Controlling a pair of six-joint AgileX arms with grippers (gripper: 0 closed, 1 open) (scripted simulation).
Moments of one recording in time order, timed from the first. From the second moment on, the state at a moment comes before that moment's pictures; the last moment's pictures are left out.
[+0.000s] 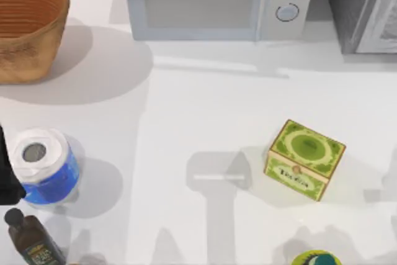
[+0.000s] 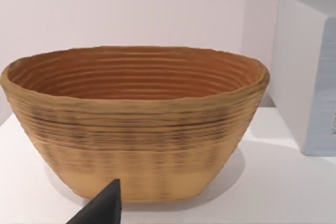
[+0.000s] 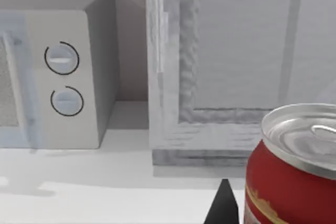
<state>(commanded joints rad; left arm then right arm) 0.00 0.00 0.00 0.00 0.00 0.00 -0.01 0.06 0.01 0.04 -0.02 0.00</state>
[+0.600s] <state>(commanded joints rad) 0.00 0.00 0.00 0.00 0.00 0.00 -0.09 0.78 0.21 0.57 -0.33 0.02</state>
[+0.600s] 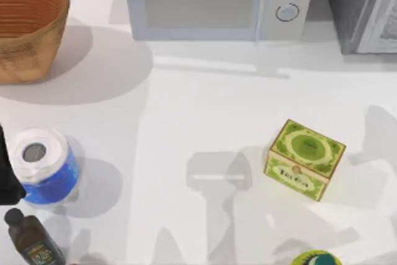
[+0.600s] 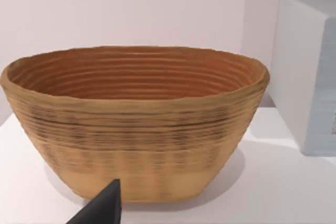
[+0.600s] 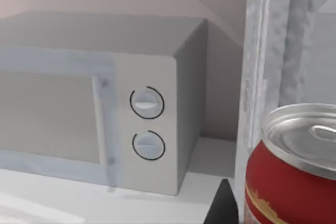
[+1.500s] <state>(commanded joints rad) 0.00 0.00 0.00 0.00 0.00 0.00 -0.24 2.13 0.60 1.58 -0.92 0.05</state>
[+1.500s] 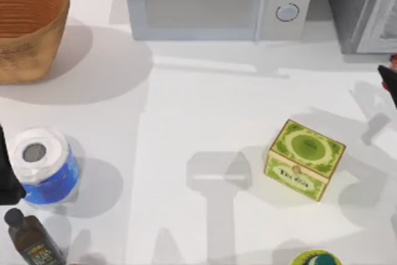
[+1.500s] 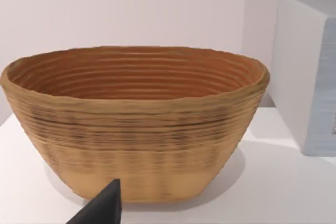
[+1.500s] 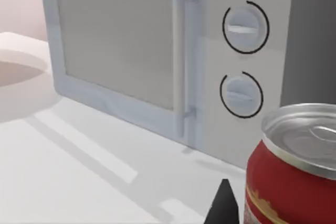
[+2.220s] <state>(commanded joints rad) 0.00 0.00 0.00 0.00 0.00 0.00 -0.24 2.32 0.66 1.71 -0.99 0.05</state>
